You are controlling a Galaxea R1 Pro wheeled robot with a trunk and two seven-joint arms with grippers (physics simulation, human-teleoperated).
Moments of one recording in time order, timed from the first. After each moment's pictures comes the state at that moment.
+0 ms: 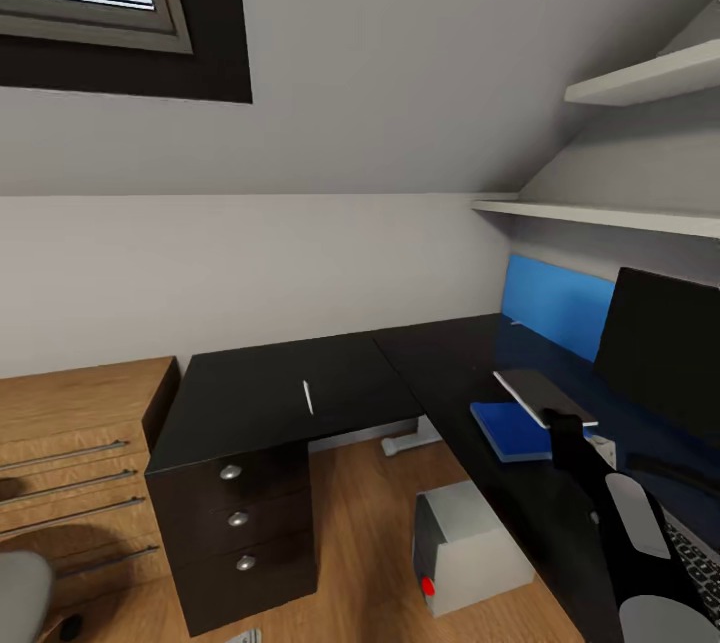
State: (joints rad) left arm -0.01 0.03 -0.35 -0.92 0.65 0.16 0.44; right arm -0.50 -0.07 -0.47 -1.01 -1.24 0.31 -0.11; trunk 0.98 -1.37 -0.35
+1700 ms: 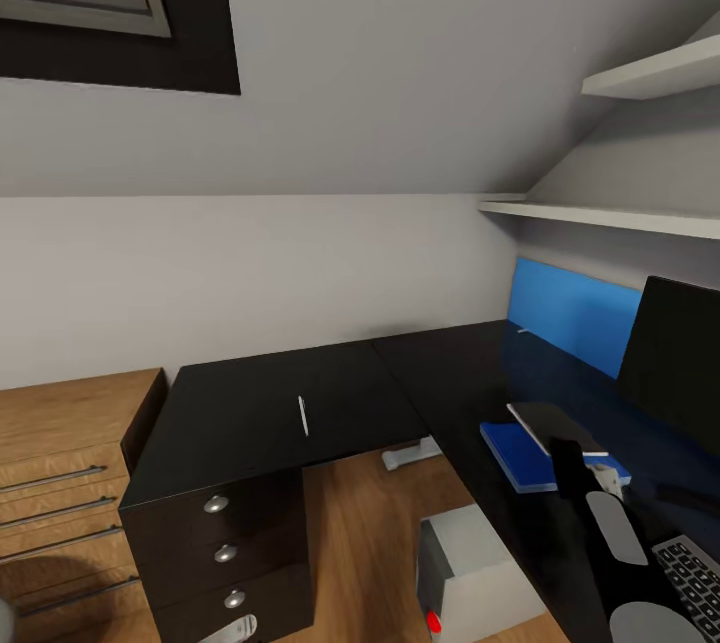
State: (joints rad) left arm -0.01 0.03 -0.35 -0.93 0.65 0.03 0.44; right arm -0.50 -0.06 -0.46 -0.86 -1.12 0.11 -0.10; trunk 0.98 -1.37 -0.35
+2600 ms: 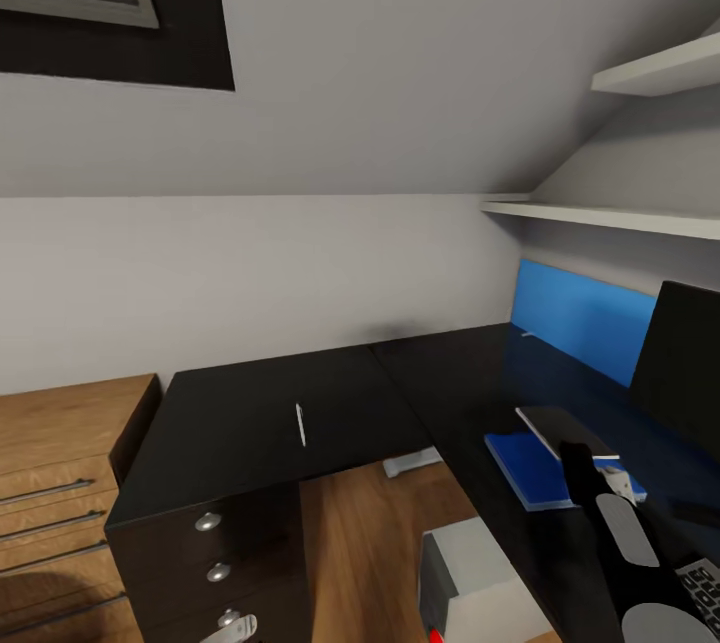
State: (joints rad) left arm -0.01 0.03 -0.35 -0.93 0.65 0.03 0.44; right arm -0.50 -0.10 -0.46 -0.84 -1.12 0.11 -0.10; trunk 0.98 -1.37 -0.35
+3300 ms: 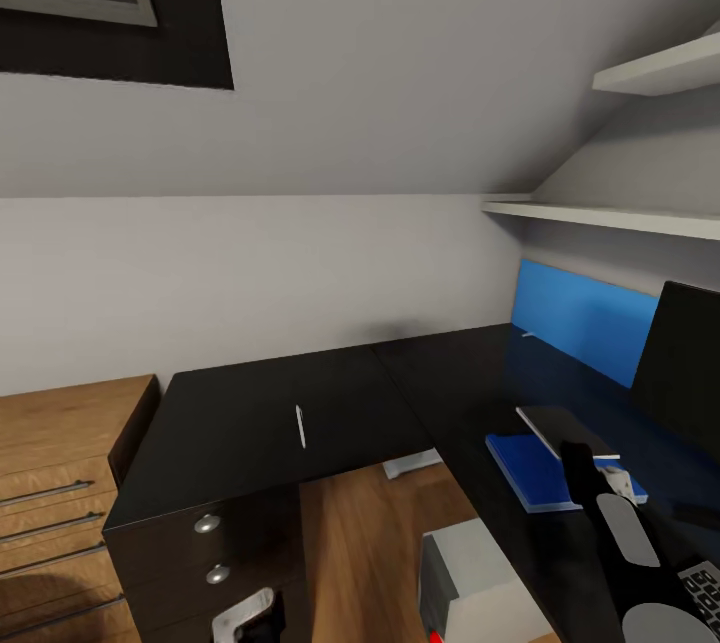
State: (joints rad) left arm -0.01 0.03 -0.49 -0.98 0.64 -0.28 0.45; right arm -0.50 -0.10 -0.46 -0.84 -1.12 0.11 -0.10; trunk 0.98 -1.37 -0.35
